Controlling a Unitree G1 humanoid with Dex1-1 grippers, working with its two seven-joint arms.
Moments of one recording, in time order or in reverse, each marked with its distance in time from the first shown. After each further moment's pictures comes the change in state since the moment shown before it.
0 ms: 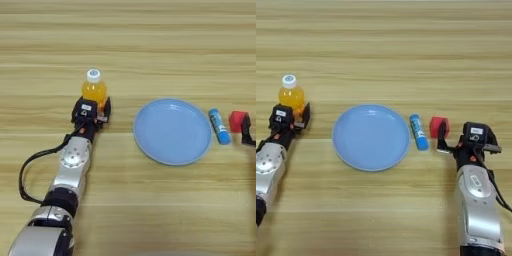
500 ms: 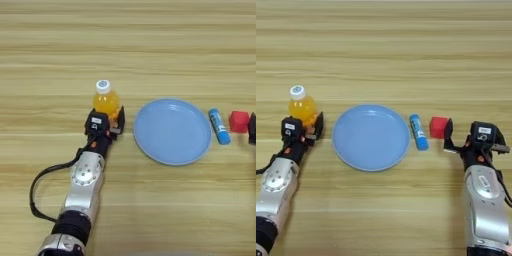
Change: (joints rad) left arm 0.204 -0.118 -0.041 -0.278 -0.042 0.057 -0.052; right arm 0.010 -0.027 -0.026 -0.031 0.018 0.031 0.022
